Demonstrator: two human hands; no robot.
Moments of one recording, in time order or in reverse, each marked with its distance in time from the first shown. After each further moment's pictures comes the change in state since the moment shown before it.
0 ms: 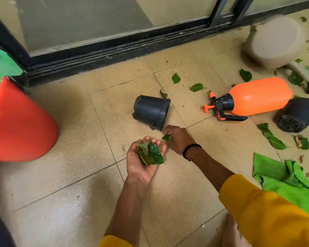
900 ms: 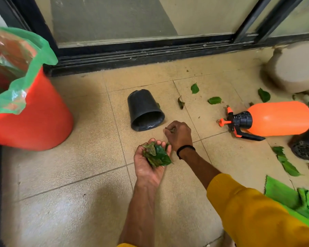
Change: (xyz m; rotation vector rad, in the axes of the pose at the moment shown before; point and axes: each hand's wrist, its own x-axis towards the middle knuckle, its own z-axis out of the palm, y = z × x) left_hand 0.007 0.014 0.004 -0.205 -0.001 0.123; right_hand 0.047 -0.050 0.034 0.122 0.323 0.010
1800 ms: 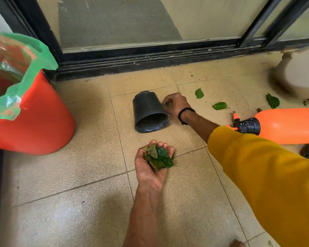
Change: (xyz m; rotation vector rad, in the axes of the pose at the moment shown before) left_hand 0.006 -0.001 0.011 -0.012 -0.006 0.068; right_hand 0.126 -0.050 -0.013 -0.027 -0.223 -0.097
